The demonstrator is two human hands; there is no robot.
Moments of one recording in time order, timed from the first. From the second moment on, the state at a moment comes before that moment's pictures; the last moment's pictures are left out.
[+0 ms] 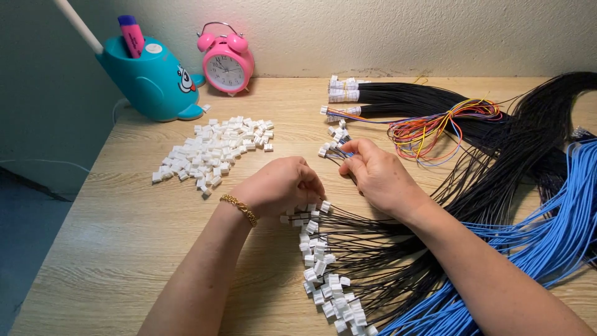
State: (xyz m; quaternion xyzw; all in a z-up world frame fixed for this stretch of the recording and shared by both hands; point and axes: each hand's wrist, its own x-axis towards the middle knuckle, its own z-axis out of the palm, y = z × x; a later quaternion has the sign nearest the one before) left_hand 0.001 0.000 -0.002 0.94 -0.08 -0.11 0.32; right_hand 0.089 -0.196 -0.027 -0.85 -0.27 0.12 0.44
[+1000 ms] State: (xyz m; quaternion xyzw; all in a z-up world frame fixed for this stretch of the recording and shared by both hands) left_hand 0.023 -0.016 -0.045 0.65 0.12 0.02 0.75; right_hand 0.083 -0.192 -0.014 -0.86 -0.23 0.05 0.45
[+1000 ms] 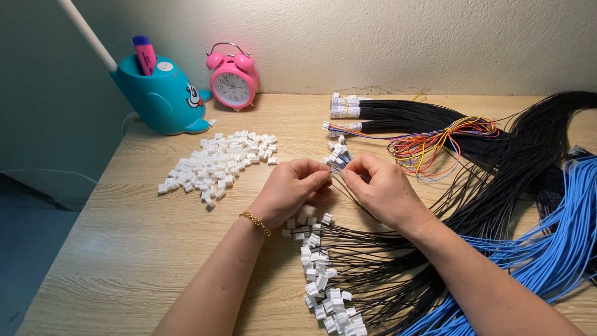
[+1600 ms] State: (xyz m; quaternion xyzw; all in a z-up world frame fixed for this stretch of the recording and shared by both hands) left_hand 0.020 -0.019 -0.038 0.47 0.15 -0.02 0.87; right_hand 0.071 -0.188 -0.011 -0.87 -0.22 0.01 0.43
